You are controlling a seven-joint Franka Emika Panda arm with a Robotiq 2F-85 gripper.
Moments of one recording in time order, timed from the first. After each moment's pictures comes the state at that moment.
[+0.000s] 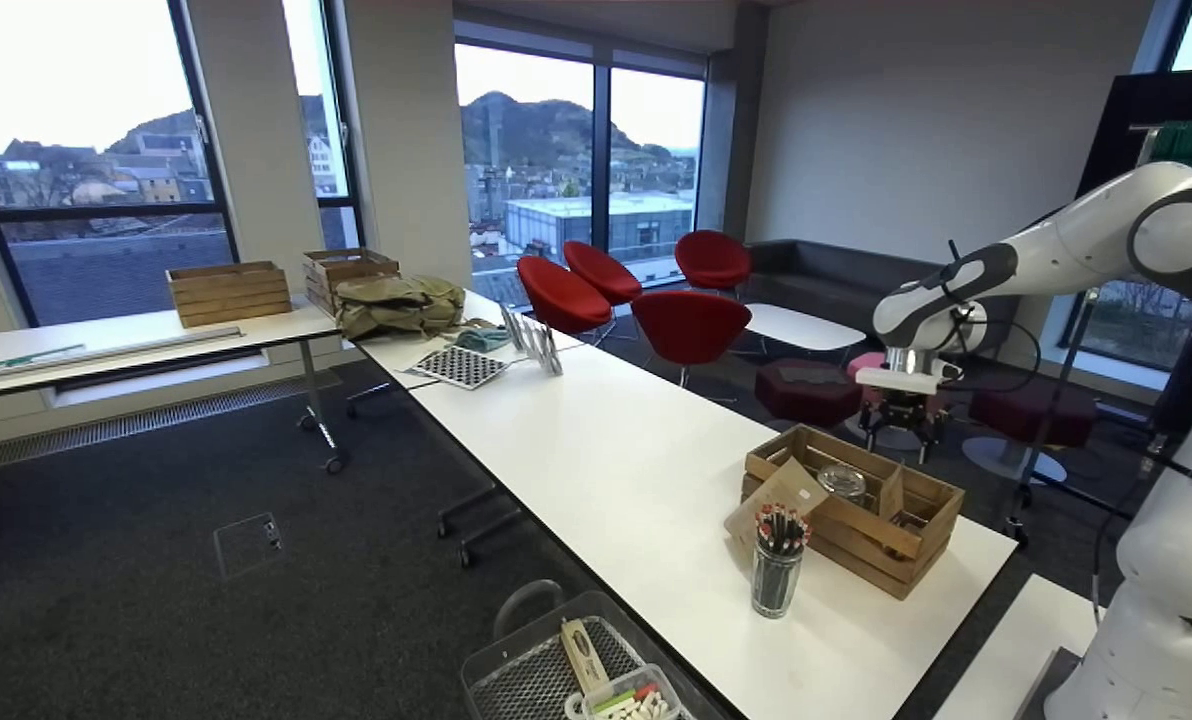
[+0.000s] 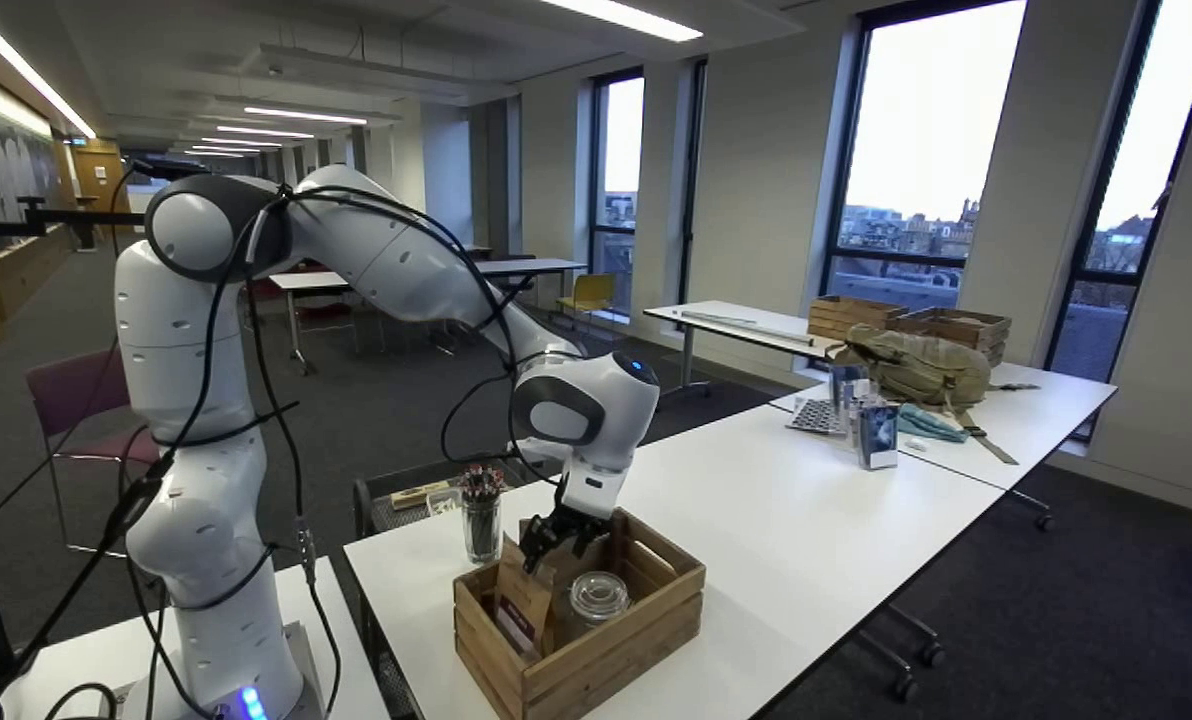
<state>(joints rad) -0.23 0.01 -0.27 -2.31 0.16 2.04 0.92</state>
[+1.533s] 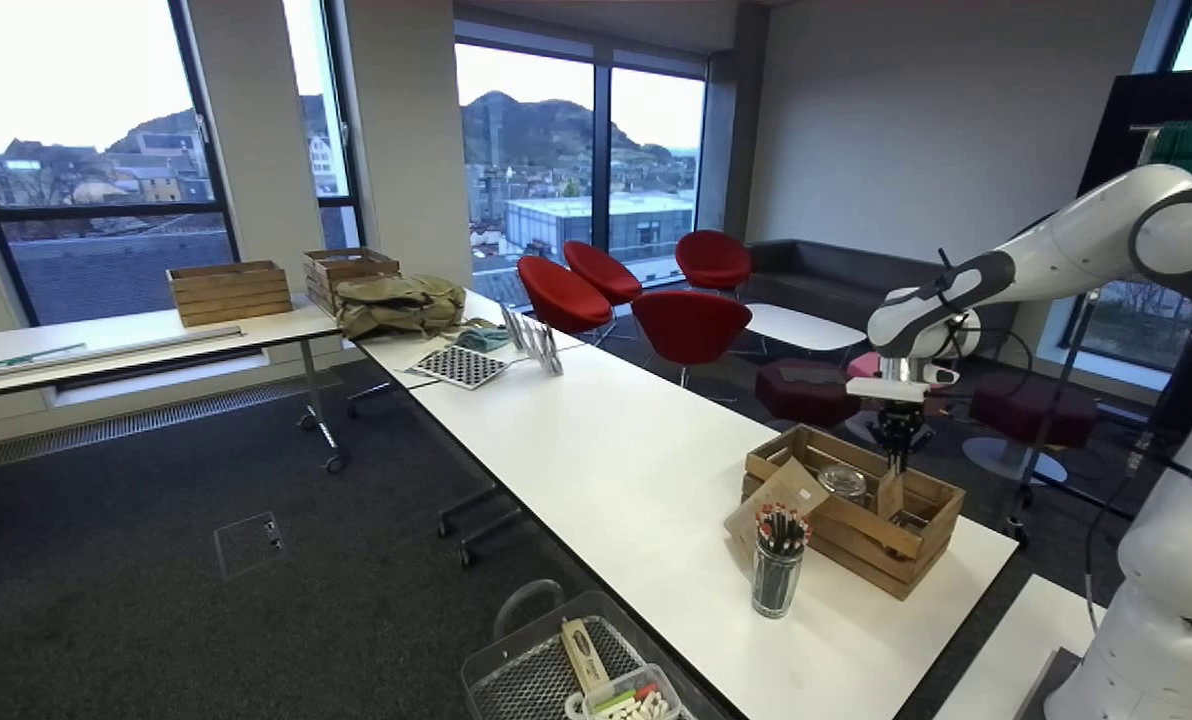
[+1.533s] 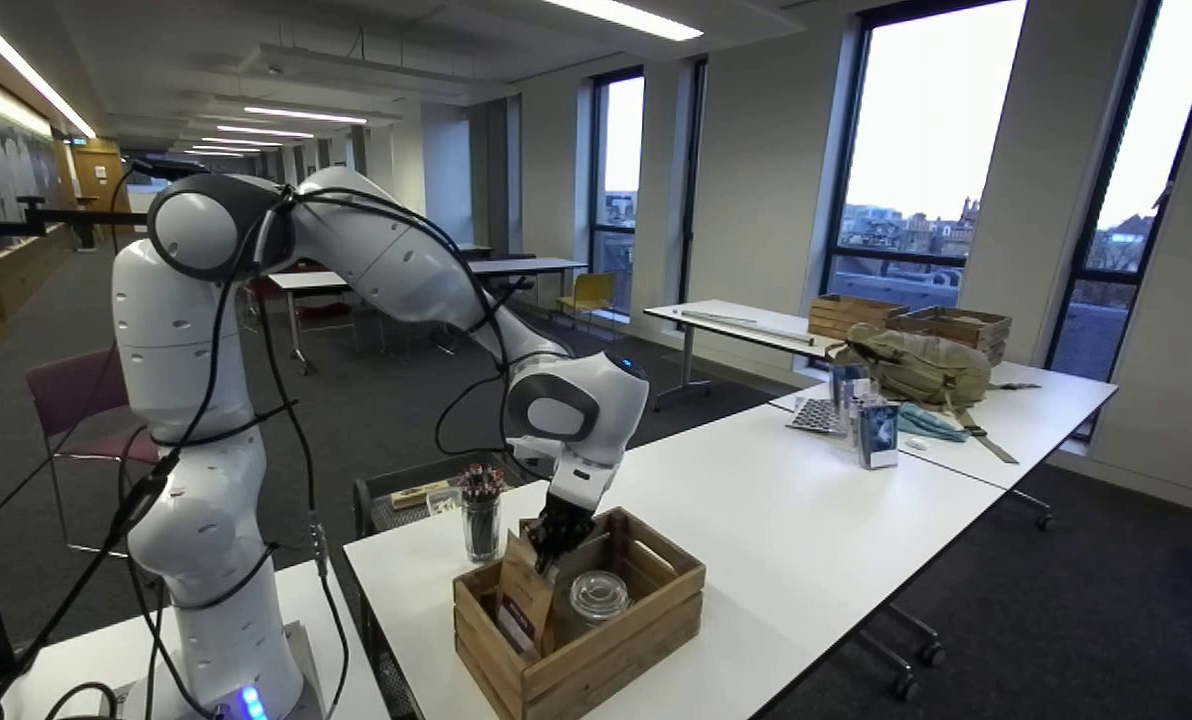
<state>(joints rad) -0.21 0.00 -0.24 -2.34 0.08 2.05 1.09</state>
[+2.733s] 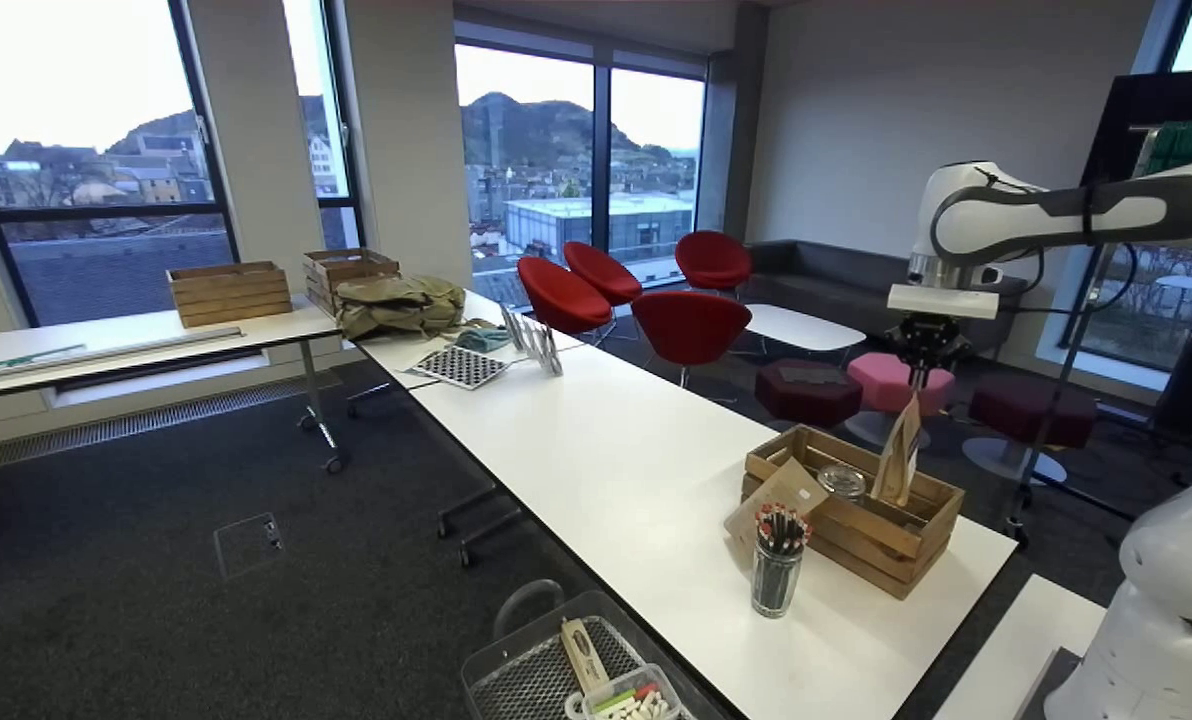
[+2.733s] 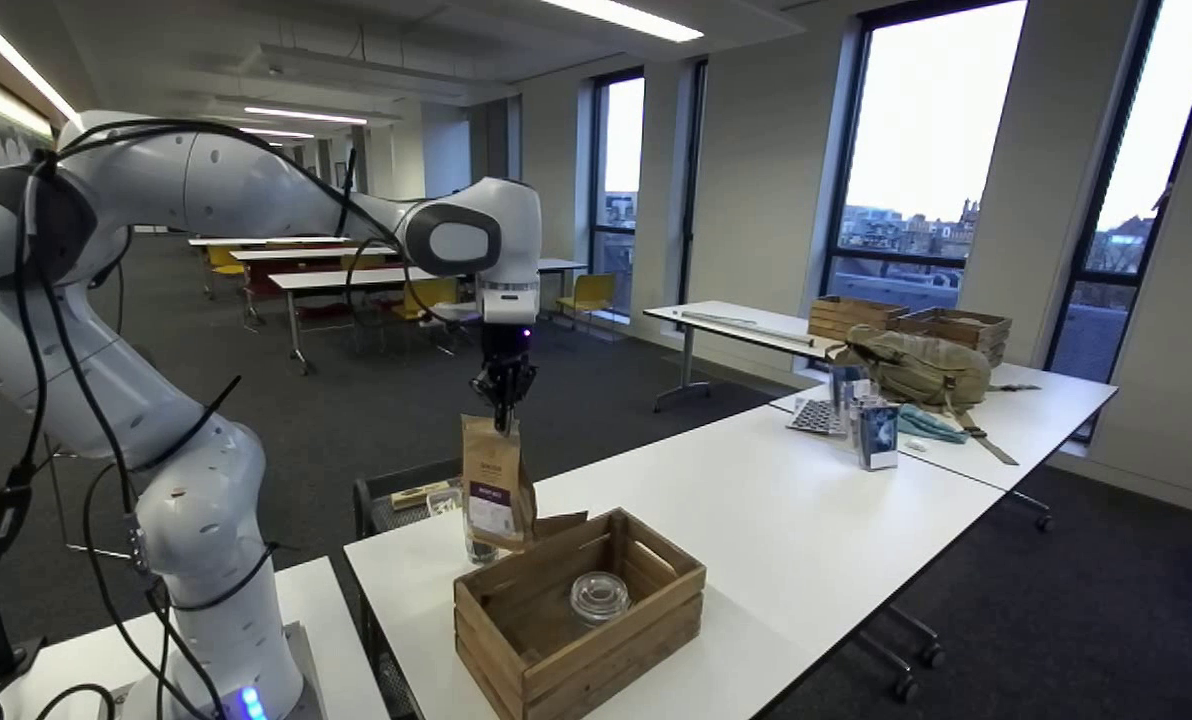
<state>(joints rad) -0.20 -0.56 -0.02 -2.36 -0.03 1.78 1.01</state>
